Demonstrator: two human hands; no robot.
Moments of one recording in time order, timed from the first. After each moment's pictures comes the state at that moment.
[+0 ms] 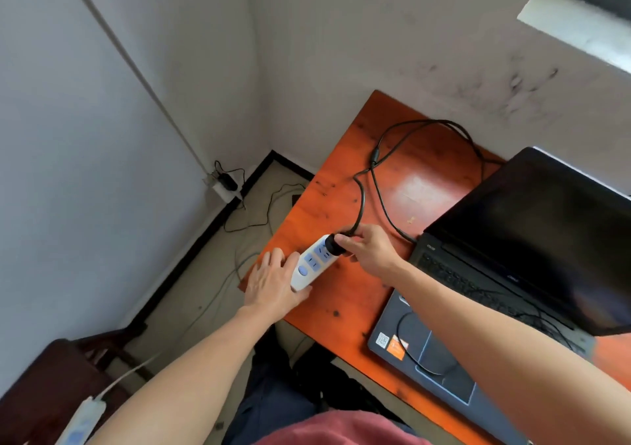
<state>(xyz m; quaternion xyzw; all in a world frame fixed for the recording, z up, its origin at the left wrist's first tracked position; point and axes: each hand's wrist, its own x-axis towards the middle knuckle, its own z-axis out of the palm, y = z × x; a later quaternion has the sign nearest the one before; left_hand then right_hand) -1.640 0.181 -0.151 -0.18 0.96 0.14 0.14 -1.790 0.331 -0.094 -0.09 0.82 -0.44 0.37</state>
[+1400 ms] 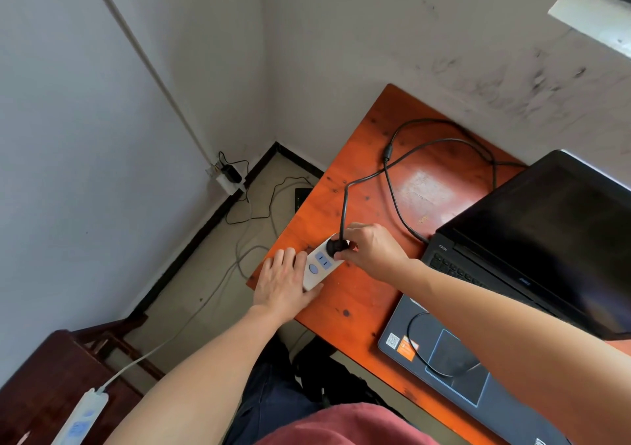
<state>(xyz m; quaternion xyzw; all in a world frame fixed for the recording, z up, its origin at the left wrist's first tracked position) -1.634 0.181 -0.169 -0.13 0.99 0.09 0.06 -1.789 0.315 -0.082 -0.41 0.86 -0.16 0.26</state>
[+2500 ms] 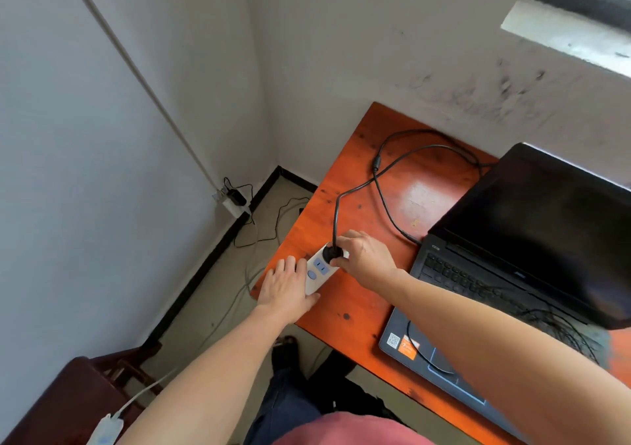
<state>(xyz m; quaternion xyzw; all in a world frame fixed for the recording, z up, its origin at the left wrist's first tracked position) -1.640 0.186 -0.144 -0.15 0.96 0.12 0.18 -1.771 0.321 -0.105 -0.37 0.90 -0.11 0.21</state>
